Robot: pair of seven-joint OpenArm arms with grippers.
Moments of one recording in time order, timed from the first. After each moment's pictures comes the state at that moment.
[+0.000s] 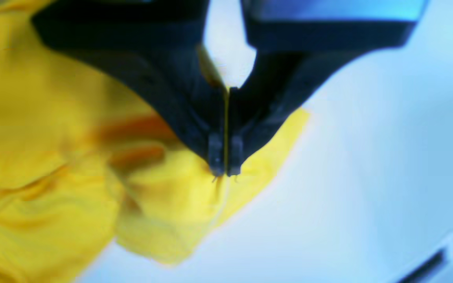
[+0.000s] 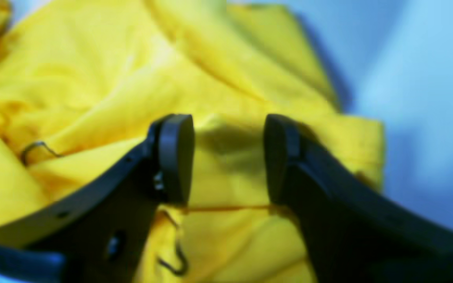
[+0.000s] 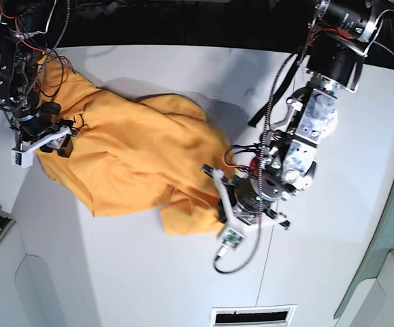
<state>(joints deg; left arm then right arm) -12.1 -11.8 20.6 87.3 -6.0 -10.1 35.3 0.5 10.5 19.2 65.8 17.7 19.8 -27.5</state>
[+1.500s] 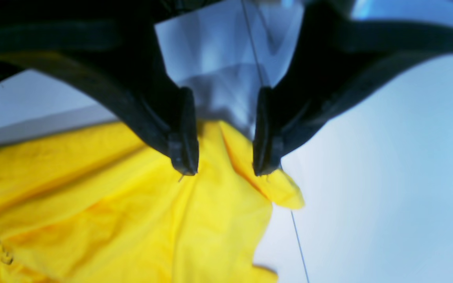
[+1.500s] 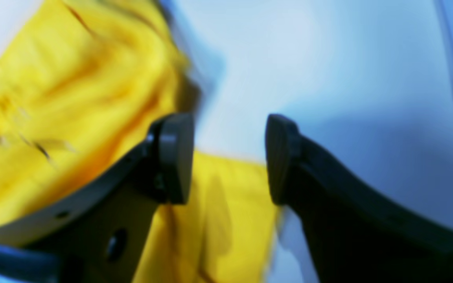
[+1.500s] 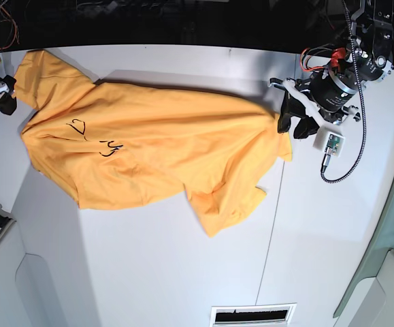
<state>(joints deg) 23.0 -16.0 -4.9 110.9 -23.4 -13.2 37.0 -13.3 15.4 38.3 78.0 36.1 24.4 -40.2</state>
